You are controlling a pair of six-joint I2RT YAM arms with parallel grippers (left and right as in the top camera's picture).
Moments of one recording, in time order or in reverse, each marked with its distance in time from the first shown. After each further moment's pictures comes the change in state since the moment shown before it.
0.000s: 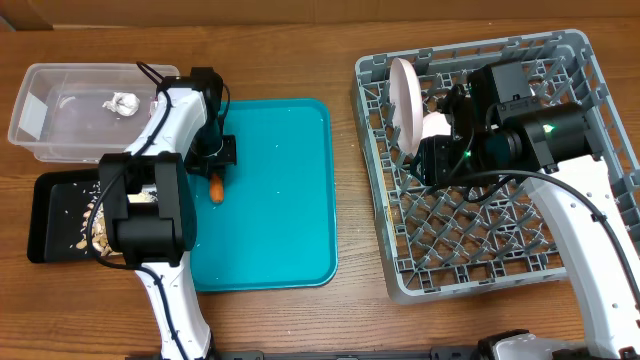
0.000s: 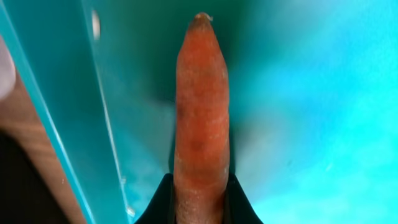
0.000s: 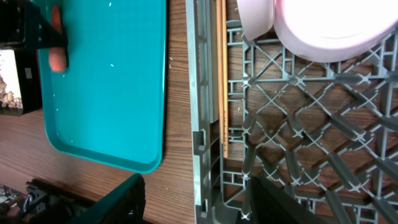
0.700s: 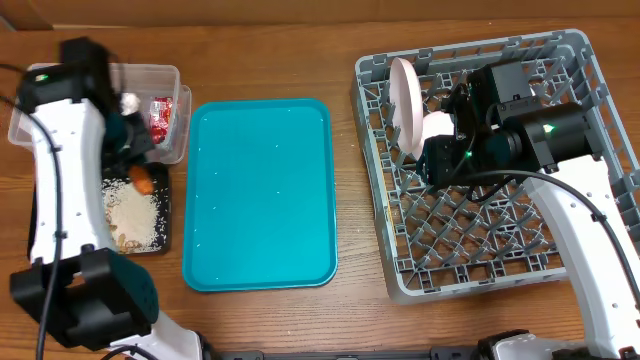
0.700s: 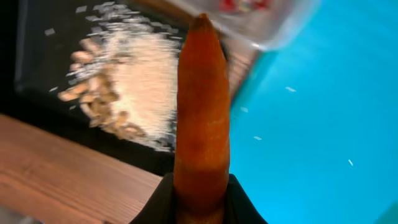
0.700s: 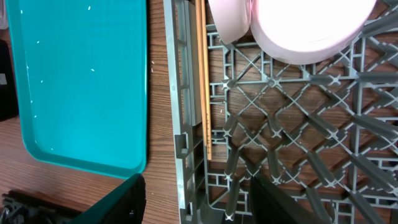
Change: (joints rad) left arm 0.279 -0.414 0.101 -0.254 -0.008 -0.098; right arm 0.000 0.000 0.000 -0.003 0.068 0.000
